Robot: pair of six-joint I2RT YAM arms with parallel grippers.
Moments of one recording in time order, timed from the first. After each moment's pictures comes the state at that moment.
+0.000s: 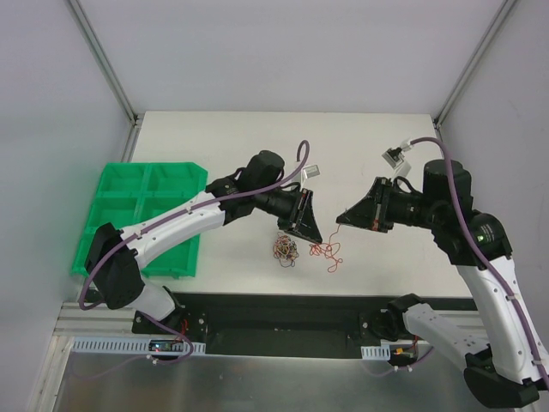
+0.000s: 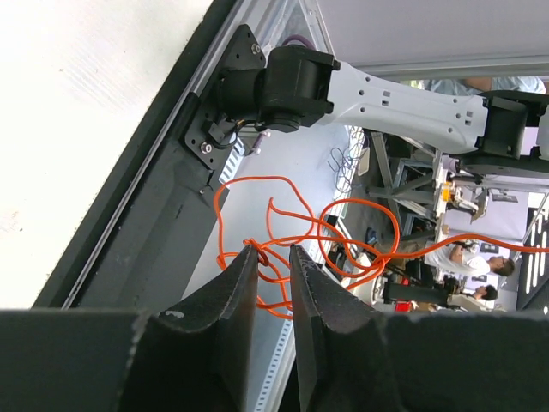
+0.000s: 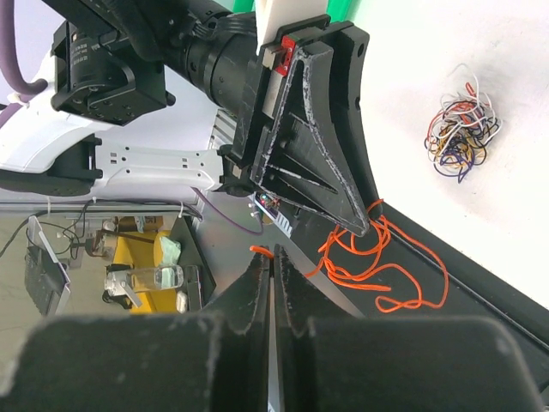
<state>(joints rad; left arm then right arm) -0.85 1.49 1.25 -0.36 0.83 -0.81 0.41 0.88 1.31 -0.95 -0.66 0.66</state>
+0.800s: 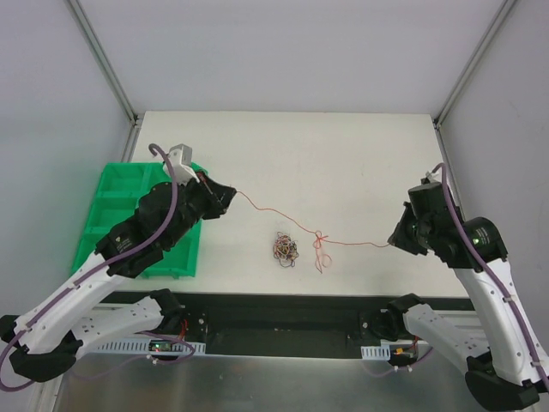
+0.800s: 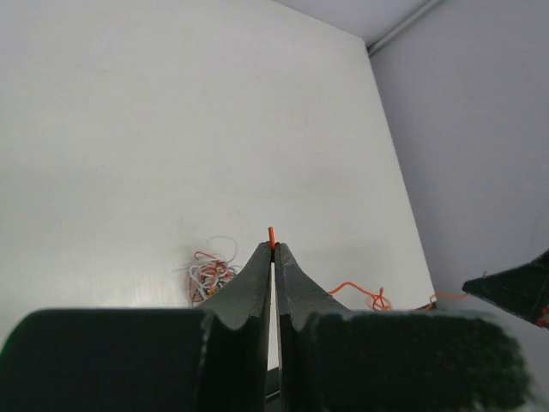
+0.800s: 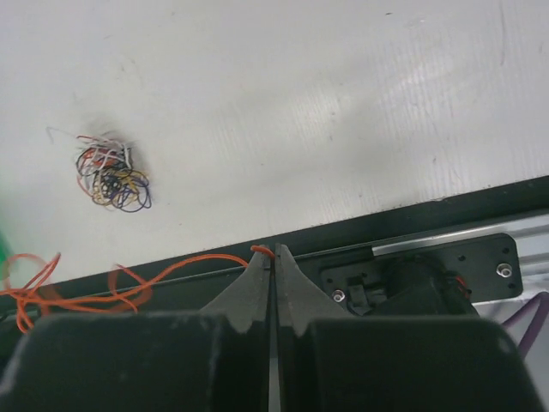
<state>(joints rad) -0.85 0.81 1.07 -0.53 -0.31 -0.75 0.42 0.86 1.26 -1.39 0.17 0.71</state>
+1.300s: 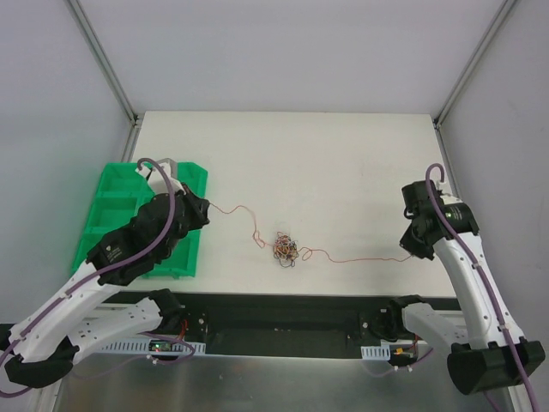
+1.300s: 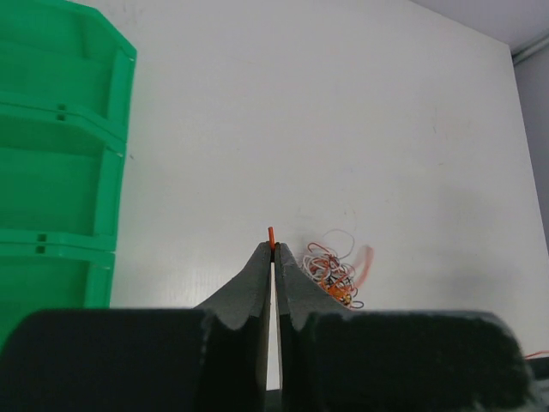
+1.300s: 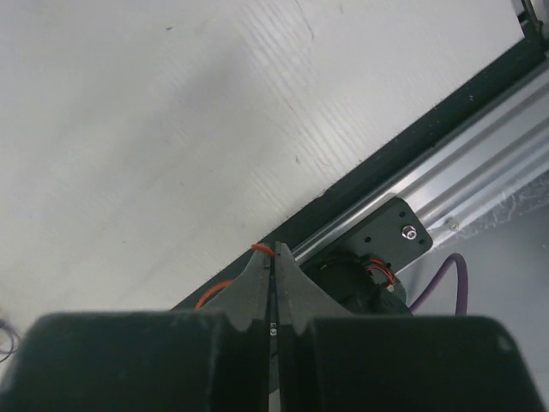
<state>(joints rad) -0.85 0.74 1.03 -0.76 -0.55 -0.73 0.23 0.94 1.08 -1.42 0.41 0.77</state>
